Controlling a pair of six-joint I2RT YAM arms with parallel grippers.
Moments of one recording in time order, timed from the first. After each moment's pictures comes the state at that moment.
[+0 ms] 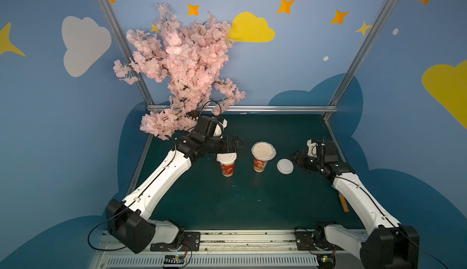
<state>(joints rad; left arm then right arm) -0.49 1.38 1.36 -0.69 0.36 -0.54 0.16 1.15 0.81 -0.52 -0.28 0.61</state>
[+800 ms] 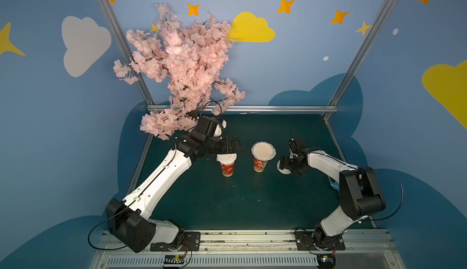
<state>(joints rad) -0.48 1.38 1.37 -0.74 0.32 -0.52 0.30 1.65 0.99 -0.61 -0.01 0.46</state>
